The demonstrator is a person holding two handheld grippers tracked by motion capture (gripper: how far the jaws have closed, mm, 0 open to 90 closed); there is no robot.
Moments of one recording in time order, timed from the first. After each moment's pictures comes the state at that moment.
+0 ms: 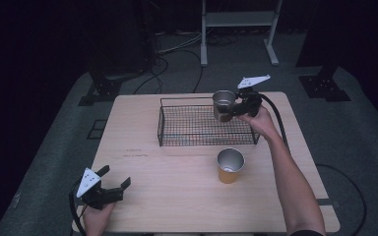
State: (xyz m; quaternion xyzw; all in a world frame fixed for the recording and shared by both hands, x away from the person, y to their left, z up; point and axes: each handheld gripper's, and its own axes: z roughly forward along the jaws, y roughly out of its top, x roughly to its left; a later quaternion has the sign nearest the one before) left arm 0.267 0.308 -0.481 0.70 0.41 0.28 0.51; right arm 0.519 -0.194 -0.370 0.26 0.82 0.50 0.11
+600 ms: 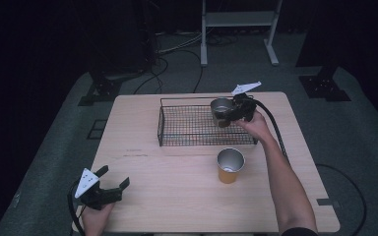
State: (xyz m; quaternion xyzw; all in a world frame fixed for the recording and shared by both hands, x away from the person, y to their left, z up) left arm 0.266 0.311 -0.481 0.69 0.42 0.28 0.52; right arm 0.530 -0.185 -0.404 0.27 0.83 0.47 0.11
